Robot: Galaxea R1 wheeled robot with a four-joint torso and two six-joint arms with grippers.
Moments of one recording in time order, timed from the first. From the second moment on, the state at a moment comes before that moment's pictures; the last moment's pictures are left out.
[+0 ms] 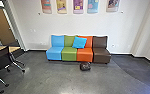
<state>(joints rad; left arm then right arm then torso) 1.52 2.96 -2.59 0.01 -0.06 0.06 -1.61 2.88 -2.50 0.08 0.14 0.10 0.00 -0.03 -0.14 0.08</state>
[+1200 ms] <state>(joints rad) 1.51 2.96 -2.59 0.01 -0.07 0.06 -1.60 2.88 -2.50 0.08 0.14 0.10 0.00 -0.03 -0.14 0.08</state>
